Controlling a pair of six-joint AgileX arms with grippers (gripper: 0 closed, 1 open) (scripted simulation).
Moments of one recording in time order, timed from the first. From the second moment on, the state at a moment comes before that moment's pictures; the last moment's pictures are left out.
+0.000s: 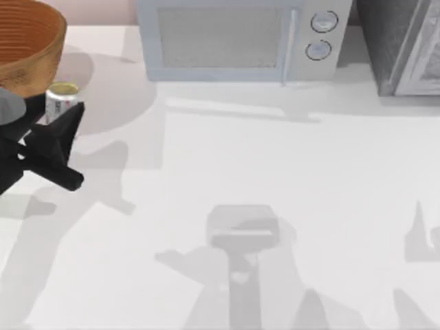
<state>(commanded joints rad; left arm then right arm) -0.11 0.99 0.36 0.49 0.45 0.04 0.00 0.00 0.00 0.00 0.00 0.00</state>
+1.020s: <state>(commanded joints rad) -0.31 2.23 0.94 1.25 1.12 0.04 0.00 0.00 0.00 0.00 0.00 0.00</state>
